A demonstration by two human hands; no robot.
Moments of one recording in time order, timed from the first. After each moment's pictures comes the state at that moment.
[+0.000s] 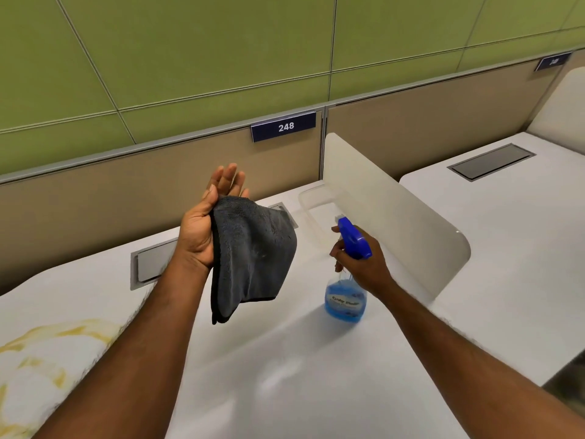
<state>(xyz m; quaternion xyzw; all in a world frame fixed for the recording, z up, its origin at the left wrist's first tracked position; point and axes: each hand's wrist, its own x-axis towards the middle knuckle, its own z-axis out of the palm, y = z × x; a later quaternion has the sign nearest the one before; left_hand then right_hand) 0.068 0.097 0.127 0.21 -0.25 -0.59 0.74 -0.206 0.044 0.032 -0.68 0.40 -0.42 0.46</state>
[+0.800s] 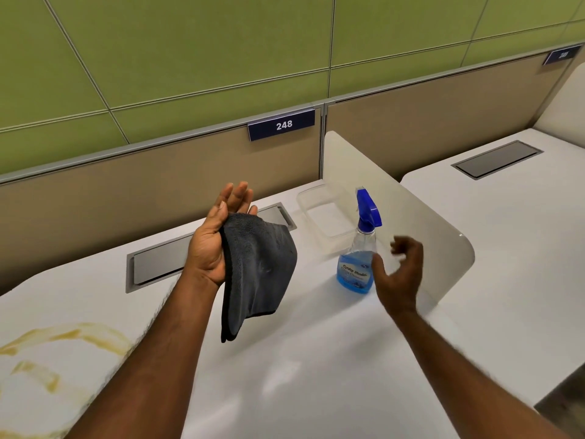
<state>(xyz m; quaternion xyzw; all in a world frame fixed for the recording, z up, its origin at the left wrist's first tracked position) 0.043 0.094 0.105 0.25 -0.21 -0.58 0.75 -0.248 0.041 -0.003 -0.60 0.52 -0.57 0.20</state>
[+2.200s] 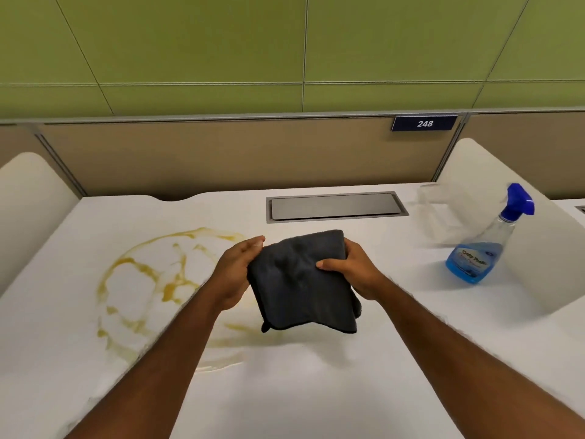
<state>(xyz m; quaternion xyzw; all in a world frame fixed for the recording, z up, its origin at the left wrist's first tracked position) 0.193 0.404 0.056 0.60 -0.20 -0.44 0.64 0.001 0.253 0.052 -0.66 0.31 -0.19 0.66</state>
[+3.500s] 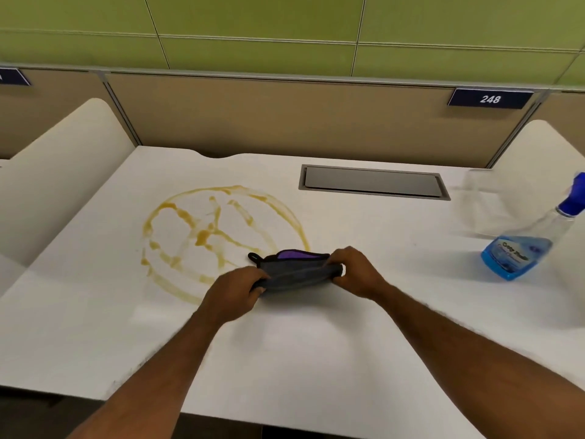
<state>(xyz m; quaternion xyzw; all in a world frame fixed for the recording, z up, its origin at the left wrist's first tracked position) 0.165 0.519 -0.027 0.84 -0.50 -0.11 0.20 -0.008 0.273 -0.027 -0.93 0.18 -0.08 0.31</state>
